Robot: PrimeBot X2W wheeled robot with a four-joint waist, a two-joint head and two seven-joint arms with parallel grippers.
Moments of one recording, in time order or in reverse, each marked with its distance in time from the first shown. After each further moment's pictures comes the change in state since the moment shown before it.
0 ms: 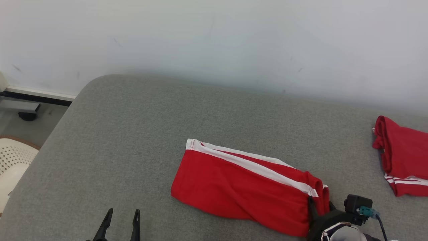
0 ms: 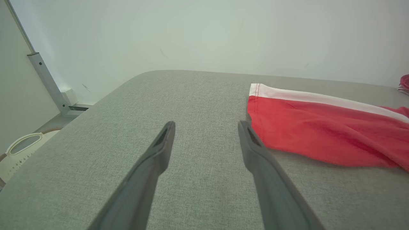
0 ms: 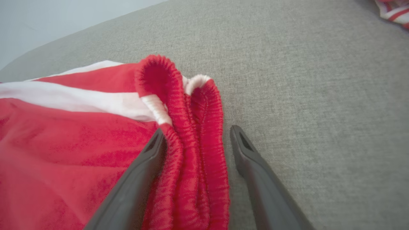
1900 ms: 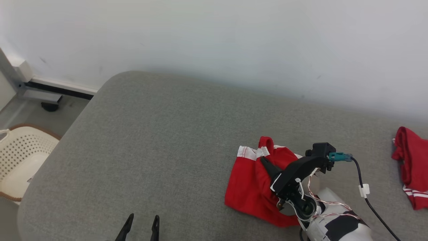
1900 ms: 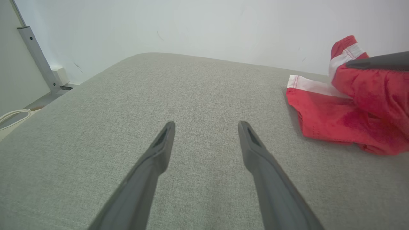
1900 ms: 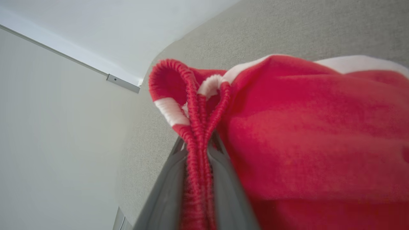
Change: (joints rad) left arm -0.021 -0.028 -0.077 0.079 -0.037 -0.010 0.000; right arm -0.138 -0.014 0.427 -0.291 0.779 -0.002 0.434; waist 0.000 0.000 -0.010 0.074
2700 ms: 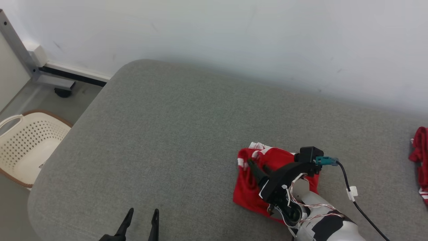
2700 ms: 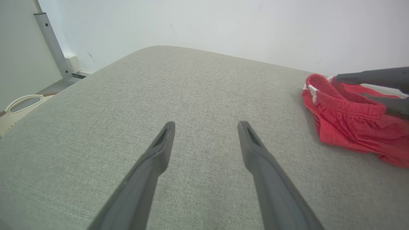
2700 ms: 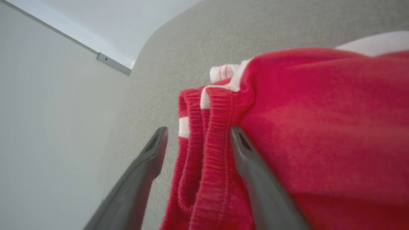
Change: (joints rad) left arm -0.050 -0.003 -0.022 0.030 -0.049 0.016 0.000; right arm -0.077 0.014 0.259 0.157 0.133 0.000 -0.163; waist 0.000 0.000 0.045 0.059
